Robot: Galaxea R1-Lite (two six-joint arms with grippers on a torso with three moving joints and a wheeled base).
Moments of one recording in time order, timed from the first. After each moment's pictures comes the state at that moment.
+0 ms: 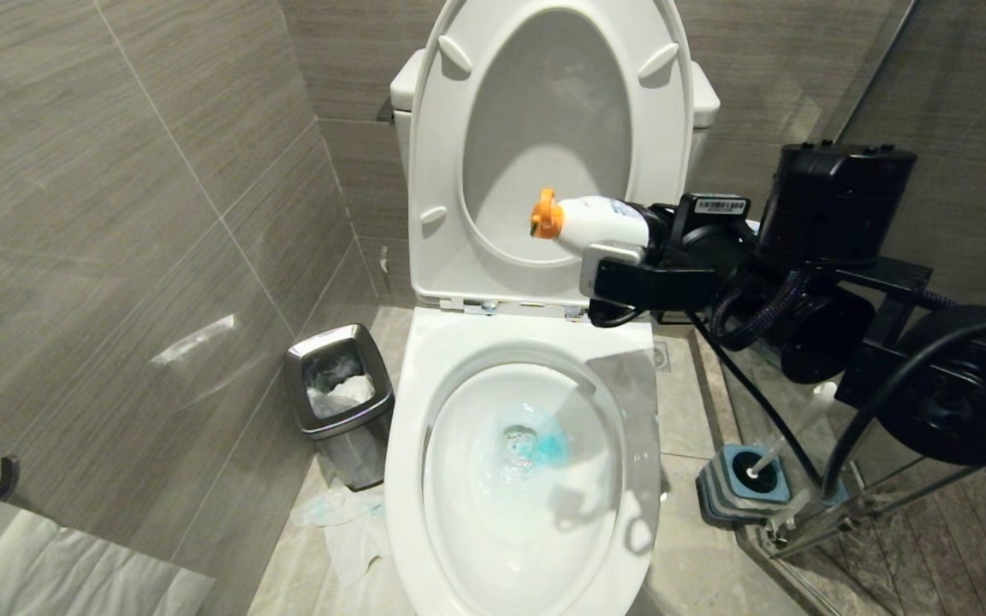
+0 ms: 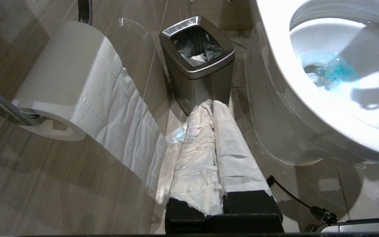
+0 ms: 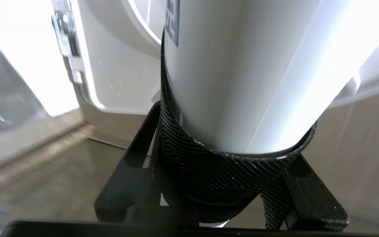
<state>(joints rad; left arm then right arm) 0.00 0.00 0.00 0.01 -0.01 0.07 0.62 1.77 -1.16 -0.62 -0.45 -1.44</state>
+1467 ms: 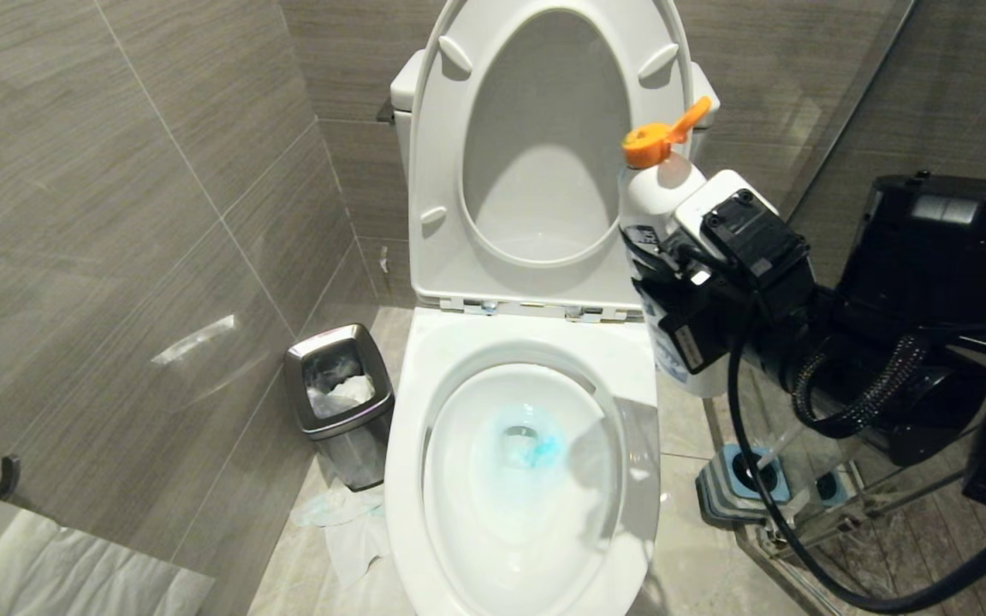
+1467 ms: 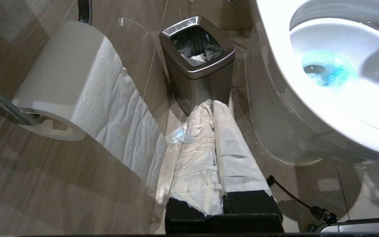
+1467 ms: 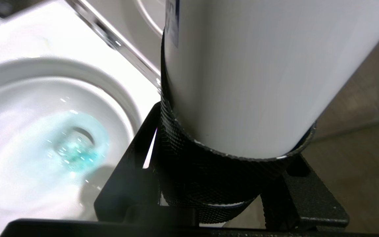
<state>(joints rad) 0.00 0.00 0.00 0.01 -0.01 0.07 0.68 1.60 -0.94 -0.64 -0.46 -0.56</state>
